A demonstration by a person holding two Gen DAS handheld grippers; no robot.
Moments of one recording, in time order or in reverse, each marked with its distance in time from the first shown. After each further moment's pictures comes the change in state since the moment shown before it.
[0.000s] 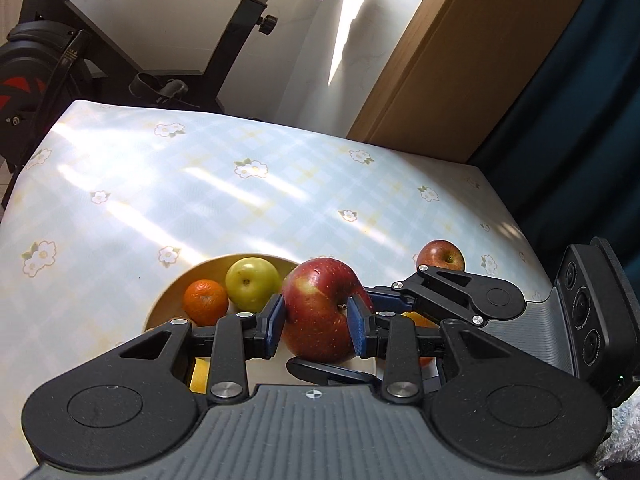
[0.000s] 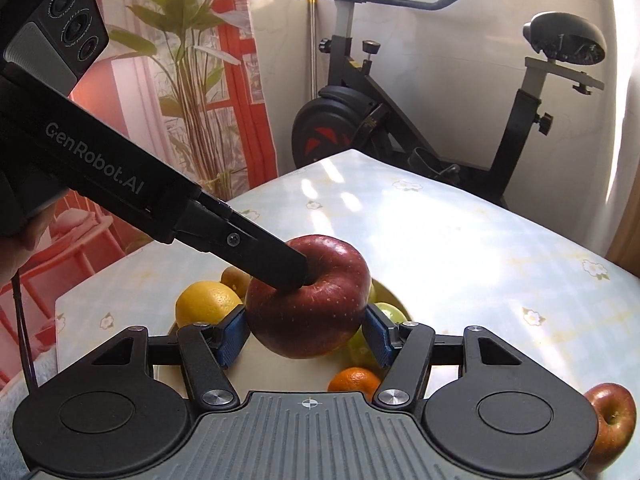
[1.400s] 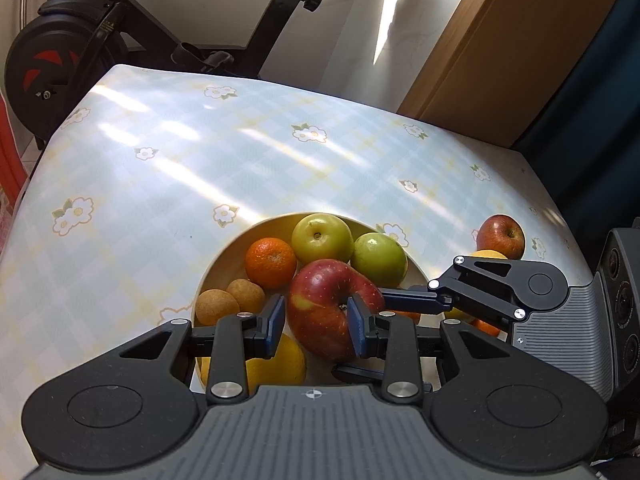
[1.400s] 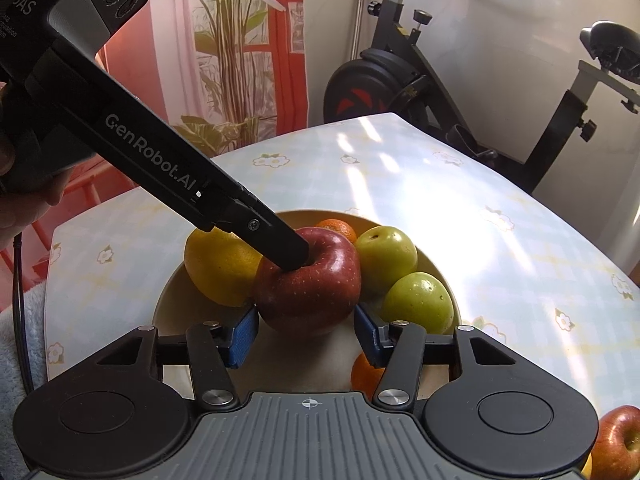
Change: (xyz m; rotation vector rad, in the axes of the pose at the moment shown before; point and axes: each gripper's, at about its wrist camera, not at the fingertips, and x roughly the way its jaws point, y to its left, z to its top) left arm 0.011 0.036 -0.021 -0.028 0.030 0.089; right arm 0.019 0.016 -0.011 -0.143 0.102 0.015
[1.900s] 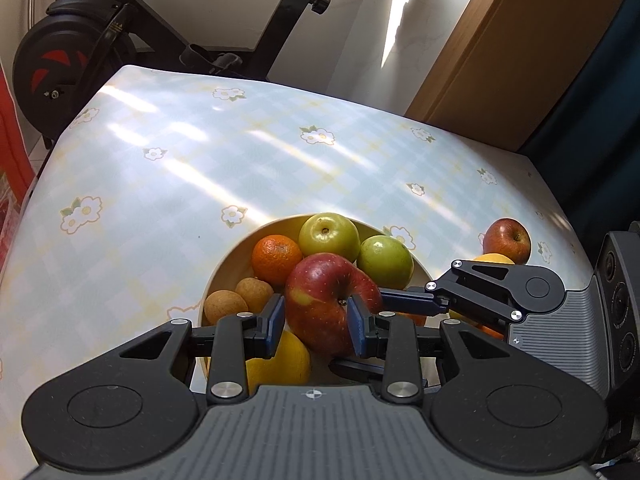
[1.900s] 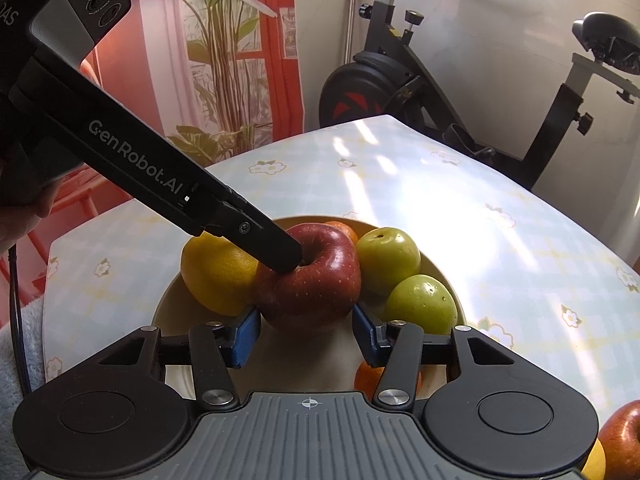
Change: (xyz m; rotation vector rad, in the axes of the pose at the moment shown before) left arm -0.001 0.000 0.000 -0.013 -0.008 0.024; right arm 0.003 -0.002 0.000 0.036 -0.023 0.002
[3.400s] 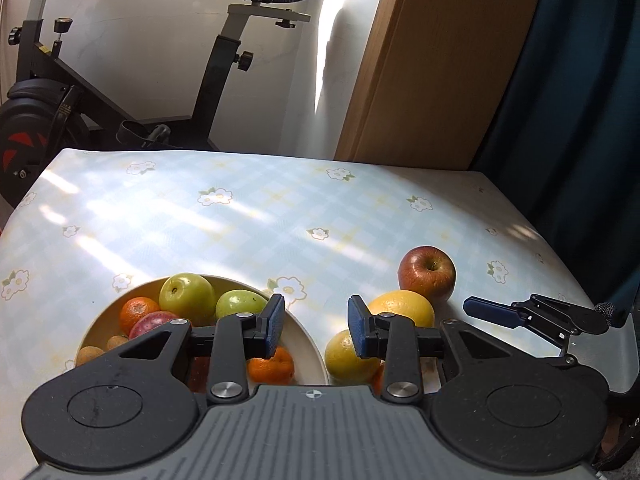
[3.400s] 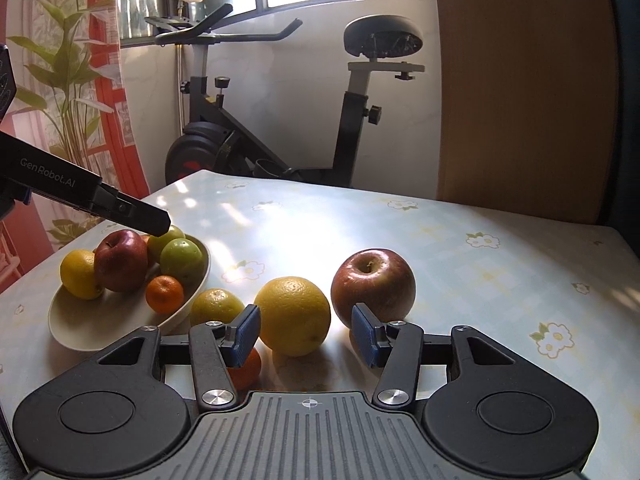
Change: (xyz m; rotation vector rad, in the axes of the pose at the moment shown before) left arm 0.006 -0.114 -0.008 0.145 -0.175 -0.006; right arm -0.134 -0.080 -0.125 0.332 -0.227 -0.348
